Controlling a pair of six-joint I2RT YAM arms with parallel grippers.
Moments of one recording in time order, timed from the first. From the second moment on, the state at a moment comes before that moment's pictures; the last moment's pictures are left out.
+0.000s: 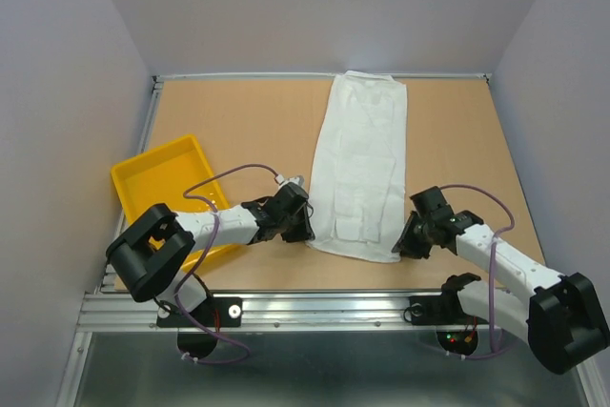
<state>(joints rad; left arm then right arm) -0.87 1.47 0.64 -0.10 0.02 -0.92 0.41 1.01 0.45 -0.63 -0.05 0.93</state>
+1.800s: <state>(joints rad) -0.50 2.15 1.72 -0.29 0.13 -0.59 0.14 1.88 1.46 -0.57 -0.04 0.55</state>
